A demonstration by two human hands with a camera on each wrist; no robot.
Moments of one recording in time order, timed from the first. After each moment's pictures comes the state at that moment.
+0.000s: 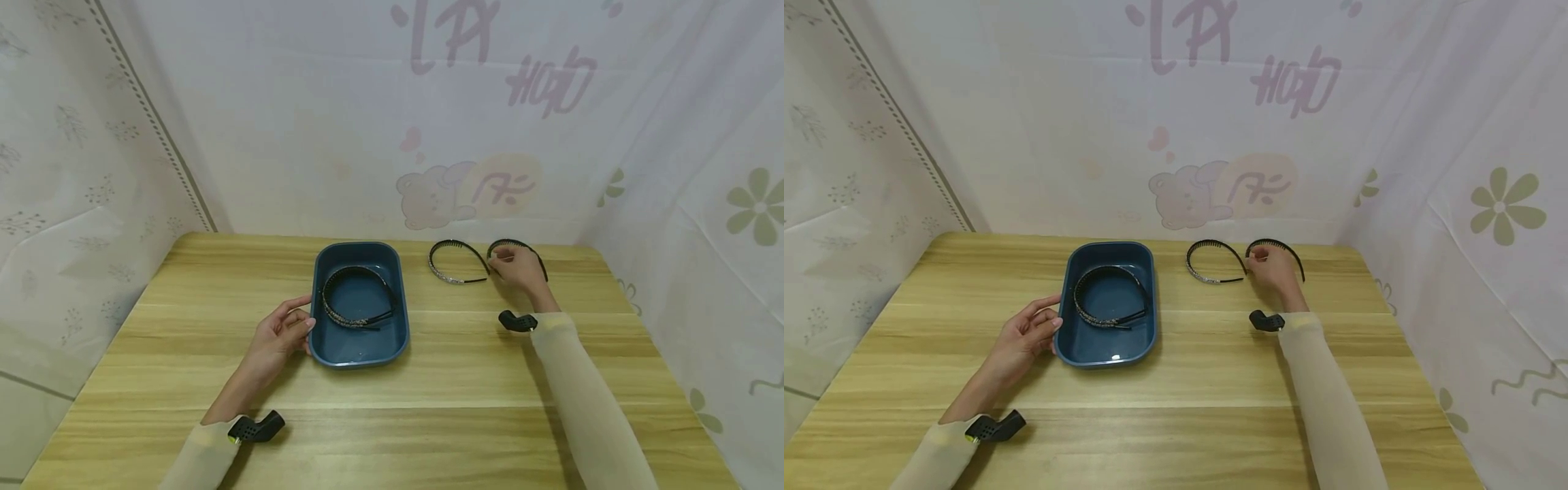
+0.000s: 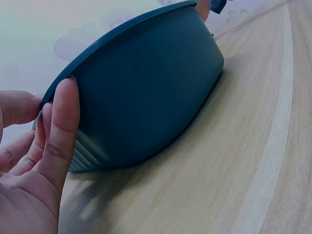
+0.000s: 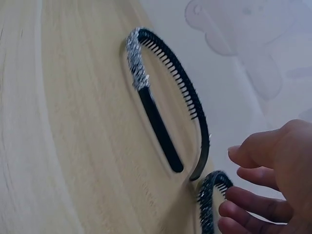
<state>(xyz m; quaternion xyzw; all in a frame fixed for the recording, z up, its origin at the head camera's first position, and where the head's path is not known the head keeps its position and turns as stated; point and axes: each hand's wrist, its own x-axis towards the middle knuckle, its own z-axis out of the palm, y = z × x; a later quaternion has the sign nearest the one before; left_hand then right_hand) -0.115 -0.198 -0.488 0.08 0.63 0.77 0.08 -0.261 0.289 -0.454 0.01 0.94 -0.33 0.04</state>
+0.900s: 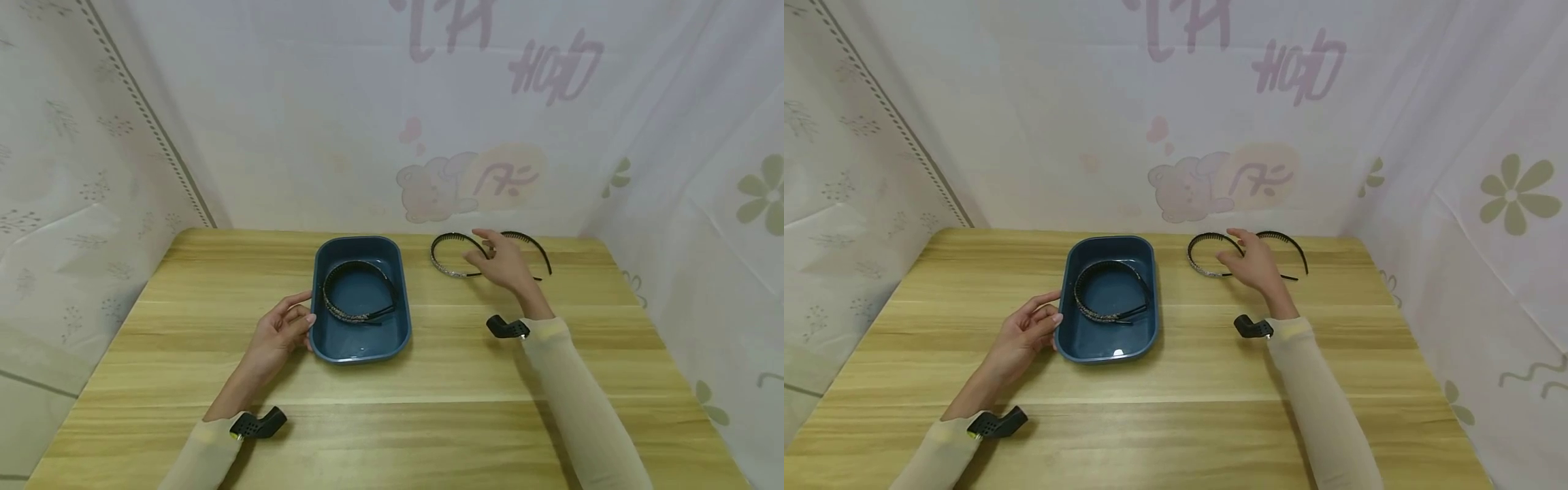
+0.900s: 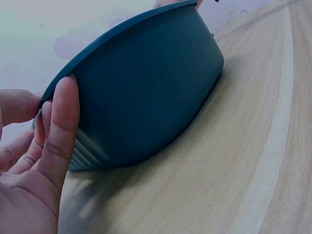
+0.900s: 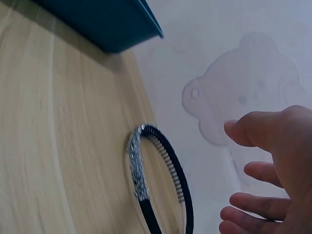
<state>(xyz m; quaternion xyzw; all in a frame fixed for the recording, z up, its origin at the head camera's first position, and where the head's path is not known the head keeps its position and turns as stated) -0.115 -0.198 -0.489 0.08 0.63 0.77 0.08 -0.238 0.239 -0.426 -0.08 0.93 -0.37 0.03</state>
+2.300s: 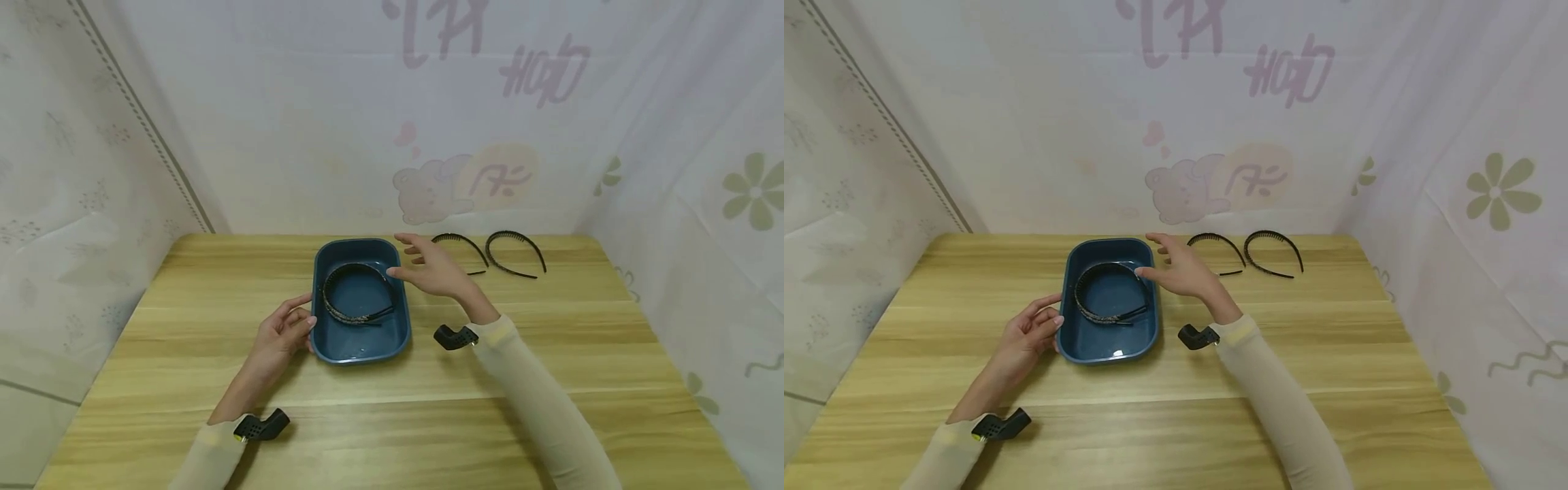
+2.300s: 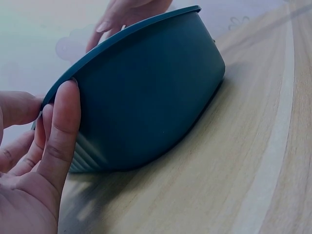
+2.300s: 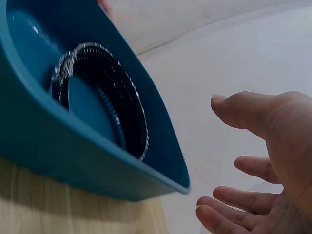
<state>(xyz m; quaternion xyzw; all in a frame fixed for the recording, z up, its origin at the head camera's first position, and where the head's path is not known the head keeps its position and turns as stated) -0.116 -0.197 -0.487 0.07 0.62 0.78 0.09 -0.220 0.126 -0.403 -0.22 0.88 -0.41 0.11</state>
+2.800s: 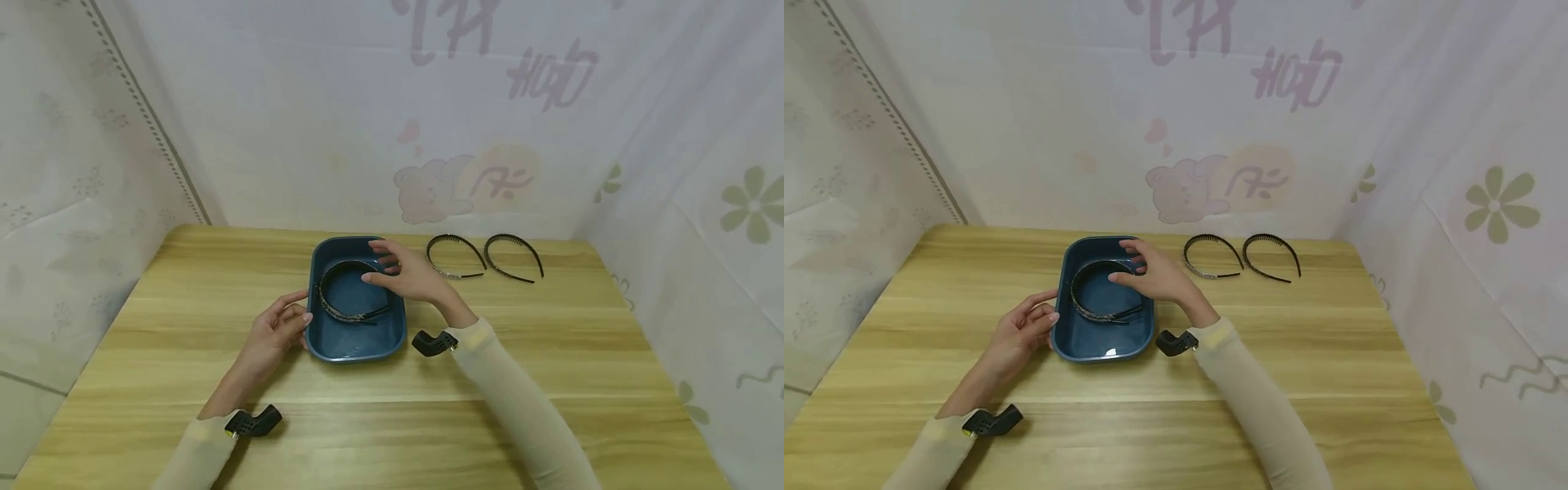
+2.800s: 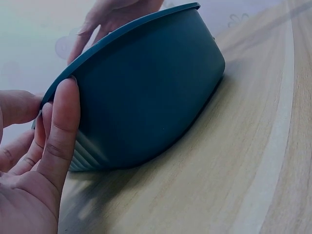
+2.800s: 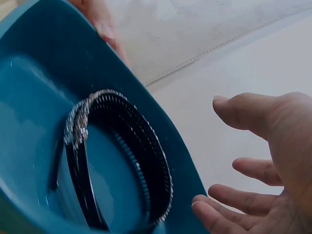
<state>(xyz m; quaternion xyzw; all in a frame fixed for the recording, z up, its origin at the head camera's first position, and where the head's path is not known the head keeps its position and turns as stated) -0.117 -0.199 -0.484 0.08 0.63 0.77 0.09 -0.213 0.094 -0.403 -0.24 0.85 -0.45 0.14</state>
